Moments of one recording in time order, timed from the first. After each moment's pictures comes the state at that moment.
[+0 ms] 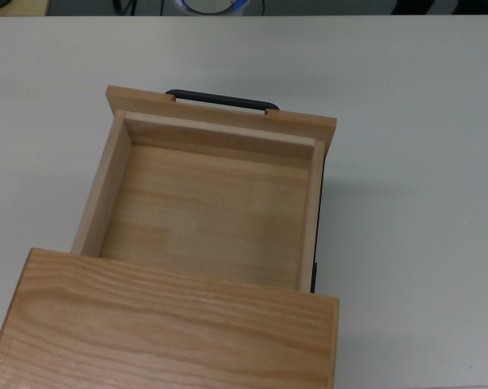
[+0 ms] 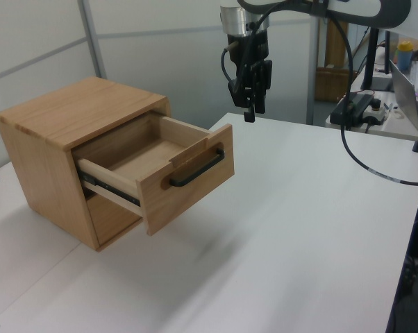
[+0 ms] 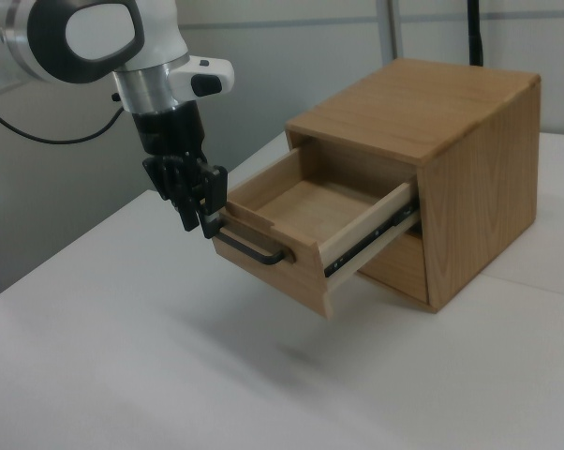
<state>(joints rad) 0.05 0.07 -0.03 -1.29 -0.03 1.31 0.01</state>
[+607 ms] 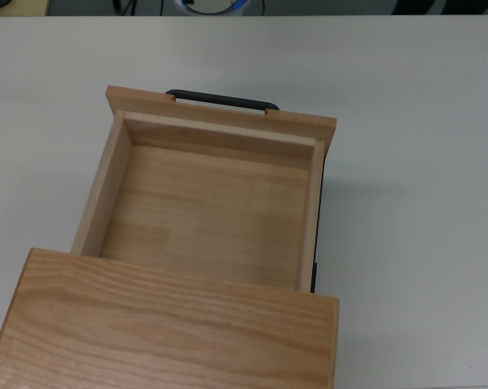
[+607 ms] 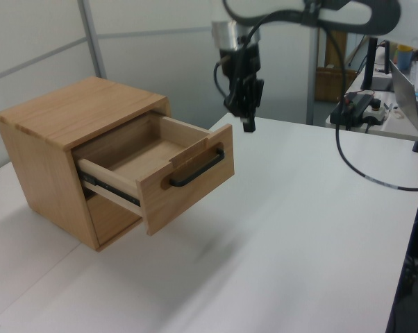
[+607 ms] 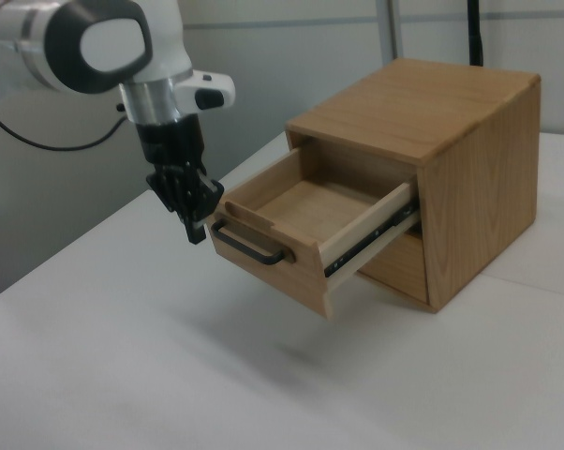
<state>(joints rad) 0.06 0.11 0.00 -1.31 0.00 1.31 0.02</state>
